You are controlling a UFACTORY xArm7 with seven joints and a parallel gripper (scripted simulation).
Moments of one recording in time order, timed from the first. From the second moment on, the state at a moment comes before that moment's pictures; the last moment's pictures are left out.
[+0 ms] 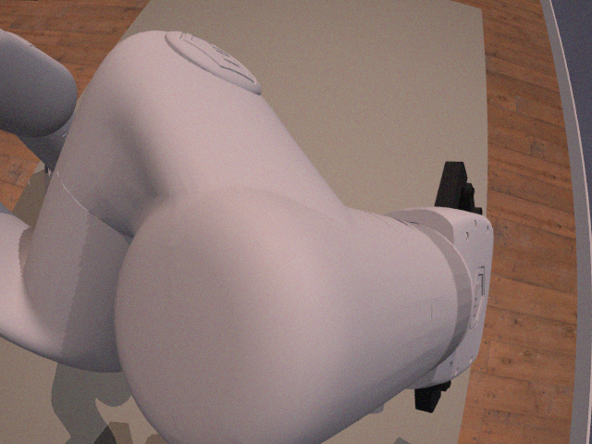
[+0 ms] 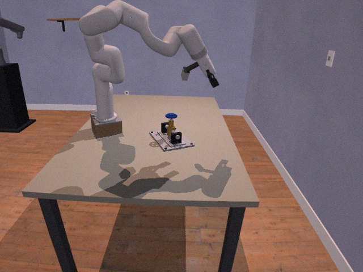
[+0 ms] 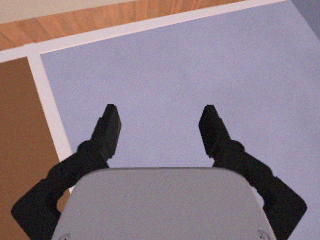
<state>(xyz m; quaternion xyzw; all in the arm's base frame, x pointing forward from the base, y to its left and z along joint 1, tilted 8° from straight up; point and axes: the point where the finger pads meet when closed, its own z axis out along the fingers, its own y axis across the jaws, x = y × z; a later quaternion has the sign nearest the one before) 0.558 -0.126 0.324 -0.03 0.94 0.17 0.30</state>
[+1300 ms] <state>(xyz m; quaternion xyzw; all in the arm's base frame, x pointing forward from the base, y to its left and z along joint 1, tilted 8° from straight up) 0.488 -0.078 0.266 -0.20 0.96 0.06 0.20</state>
